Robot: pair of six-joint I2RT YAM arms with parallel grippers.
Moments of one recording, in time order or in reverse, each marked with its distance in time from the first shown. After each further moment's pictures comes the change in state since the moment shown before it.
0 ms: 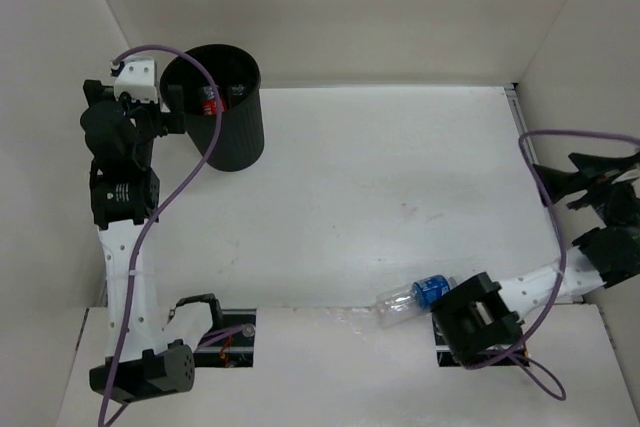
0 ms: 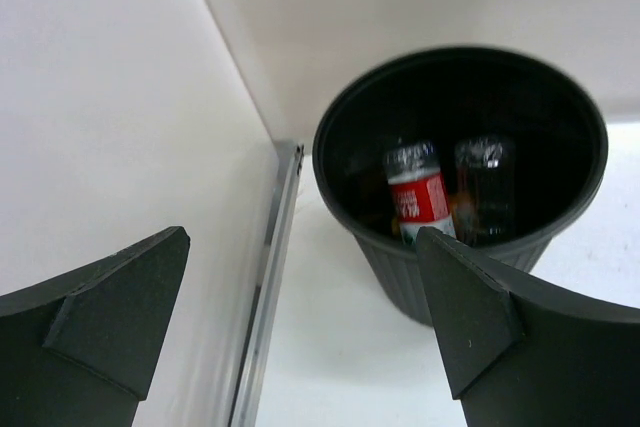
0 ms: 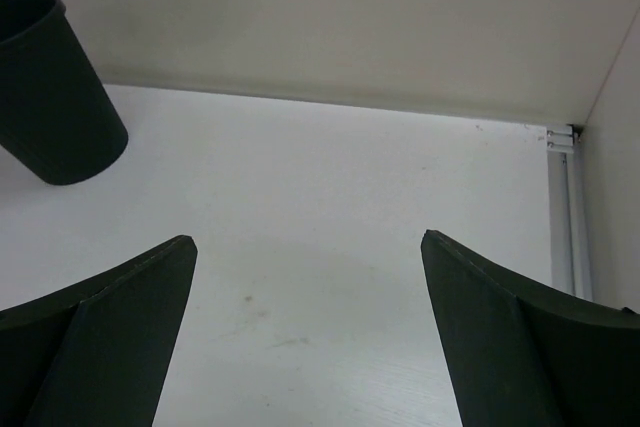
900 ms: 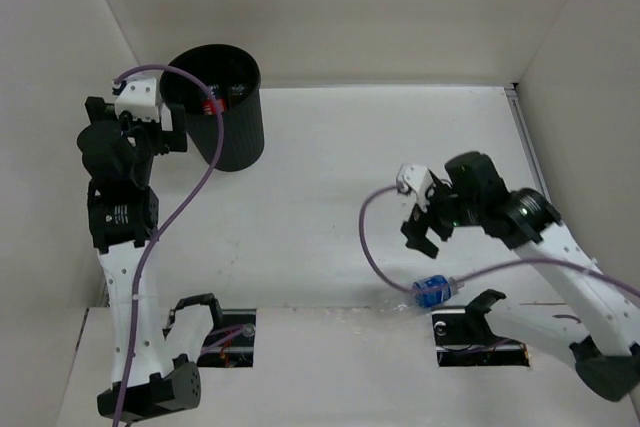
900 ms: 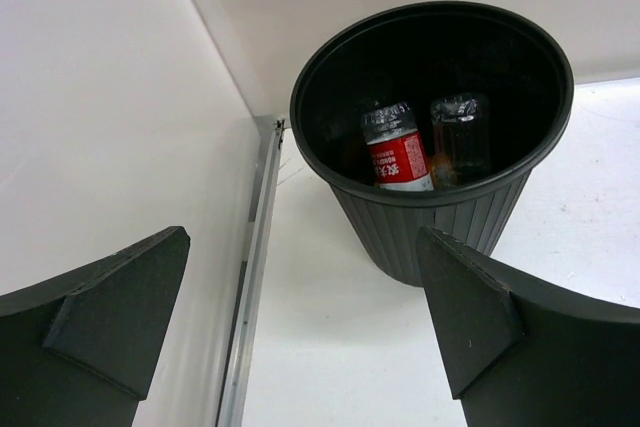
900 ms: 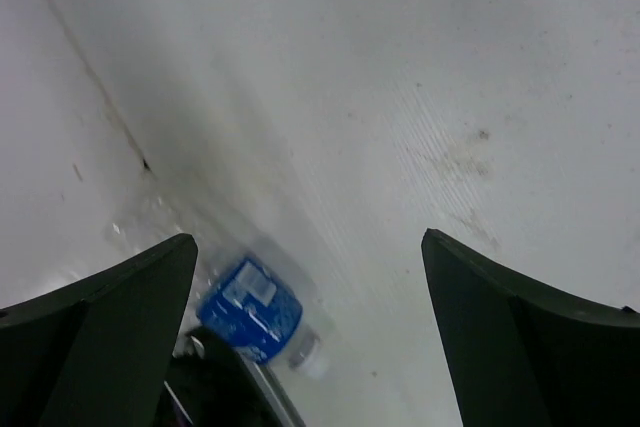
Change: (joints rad) left arm 0.033 -0.100 -0.057 -0.088 0.077 0.003; right arm 1.764 0.194 0.448 -2.266 1.170 -1.617
